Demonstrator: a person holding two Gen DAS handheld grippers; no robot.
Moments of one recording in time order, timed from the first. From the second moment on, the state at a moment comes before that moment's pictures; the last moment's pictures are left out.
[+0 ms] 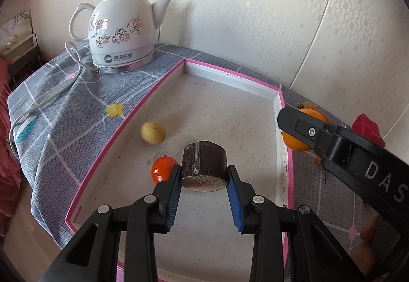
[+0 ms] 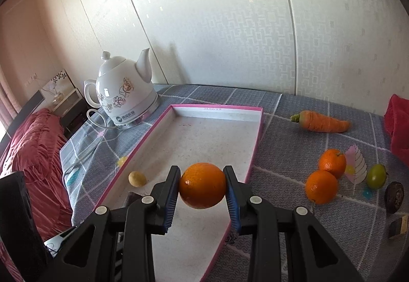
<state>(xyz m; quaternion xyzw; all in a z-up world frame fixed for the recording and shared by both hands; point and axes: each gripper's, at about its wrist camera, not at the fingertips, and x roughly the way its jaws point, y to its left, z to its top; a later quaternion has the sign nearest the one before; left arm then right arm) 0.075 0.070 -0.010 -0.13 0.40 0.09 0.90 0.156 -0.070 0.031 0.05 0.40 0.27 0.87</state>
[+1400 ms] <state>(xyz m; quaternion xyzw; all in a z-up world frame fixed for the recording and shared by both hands) 0.069 0.056 -0.002 -0.10 0.37 0.11 0.91 0.152 -0.088 0.021 0.04 0.42 0.24 0.87</state>
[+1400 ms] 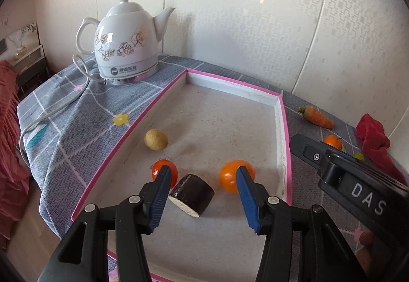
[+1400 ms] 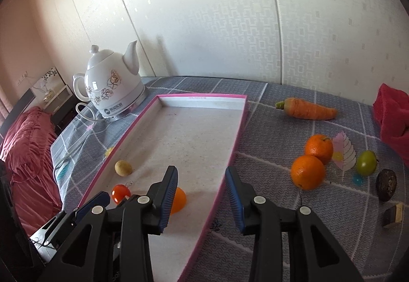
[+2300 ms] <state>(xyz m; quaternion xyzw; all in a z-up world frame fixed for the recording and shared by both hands) 0.076 0.010 0.009 -0.07 0.36 0.03 0.93 0.191 -0.221 0.019 0.19 0.43 0.10 0.88</state>
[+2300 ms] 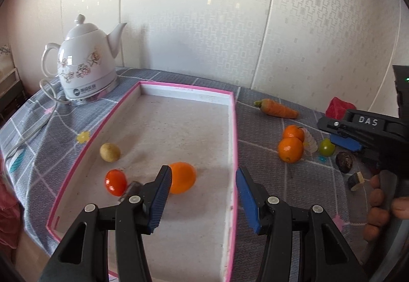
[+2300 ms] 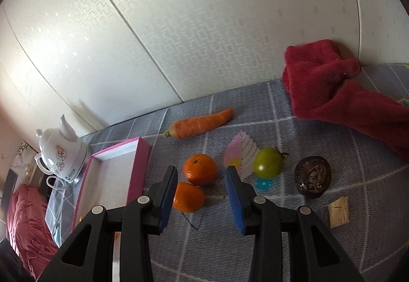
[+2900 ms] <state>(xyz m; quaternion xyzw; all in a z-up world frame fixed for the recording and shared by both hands) 0.136 -0.045 0.009 -0.07 0.38 -0.04 0.92 0.229 -0.222 0.021 0.14 0.44 0.12 0.88</state>
